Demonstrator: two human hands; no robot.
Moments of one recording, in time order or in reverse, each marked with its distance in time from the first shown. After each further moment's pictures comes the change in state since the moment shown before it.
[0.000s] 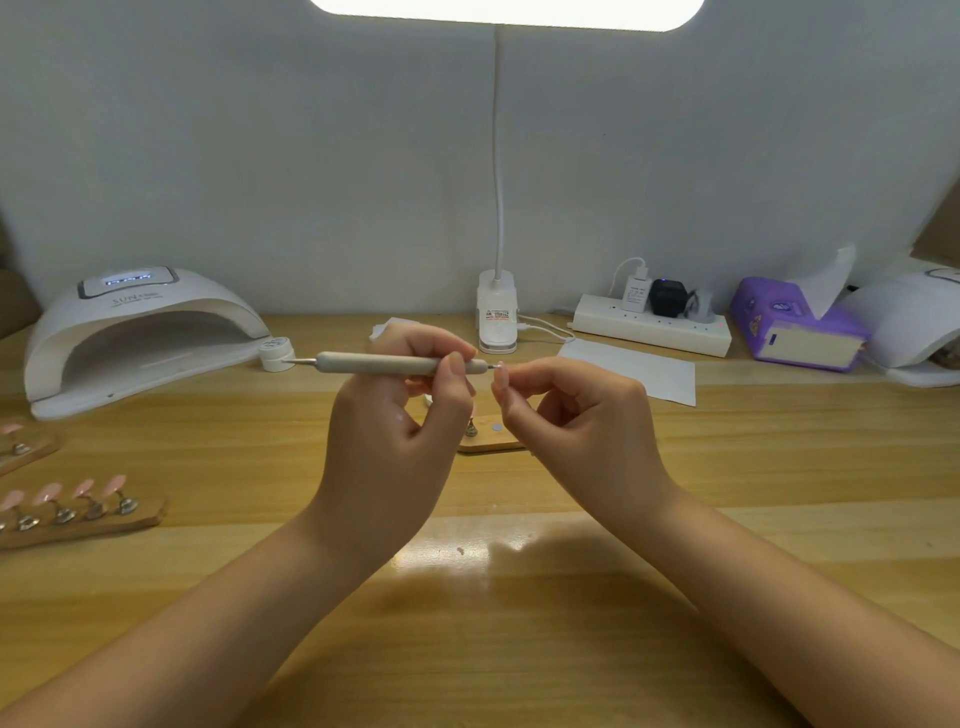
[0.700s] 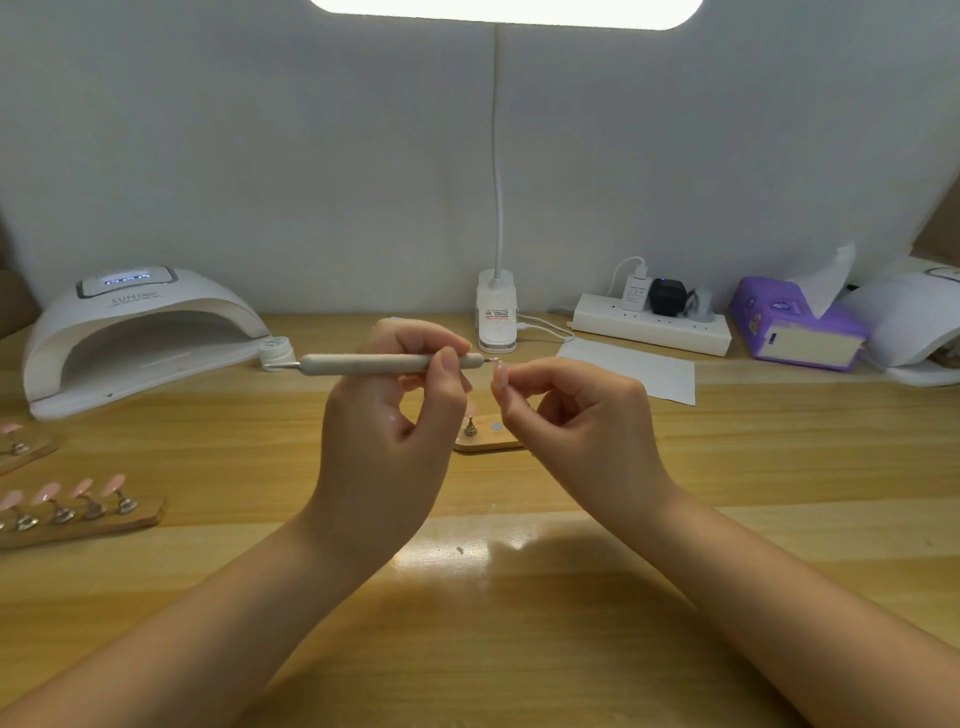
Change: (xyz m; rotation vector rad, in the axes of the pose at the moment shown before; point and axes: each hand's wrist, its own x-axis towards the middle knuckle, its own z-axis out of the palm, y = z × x) left_hand 0.000 0.002 -0.001 -0.054 0.004 0.041; right_hand 0.000 0.000 0.001 -0.001 0.011 -0.005
